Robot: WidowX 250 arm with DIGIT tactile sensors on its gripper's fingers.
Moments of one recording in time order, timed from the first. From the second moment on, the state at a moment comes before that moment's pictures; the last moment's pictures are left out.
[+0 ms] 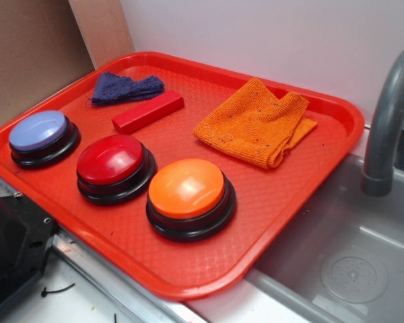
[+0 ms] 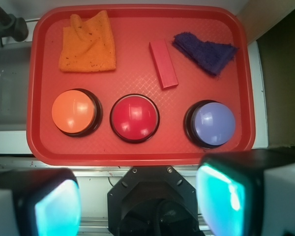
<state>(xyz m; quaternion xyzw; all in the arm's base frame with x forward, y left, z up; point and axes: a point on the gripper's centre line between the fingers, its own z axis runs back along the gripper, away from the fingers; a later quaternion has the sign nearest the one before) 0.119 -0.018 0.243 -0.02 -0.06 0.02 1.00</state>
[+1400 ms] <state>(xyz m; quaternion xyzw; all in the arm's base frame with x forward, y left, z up) 0.204 0.039 0.147 0.01 -0.07 0.00 1.00</state>
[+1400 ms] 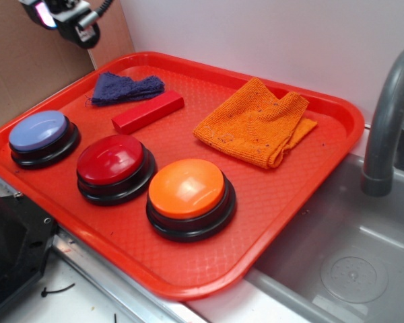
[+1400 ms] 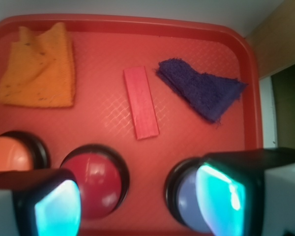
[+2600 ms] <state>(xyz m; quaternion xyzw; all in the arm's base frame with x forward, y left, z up) 0.270 0.039 0.021 0.03 0.01 -0.01 1.00</state>
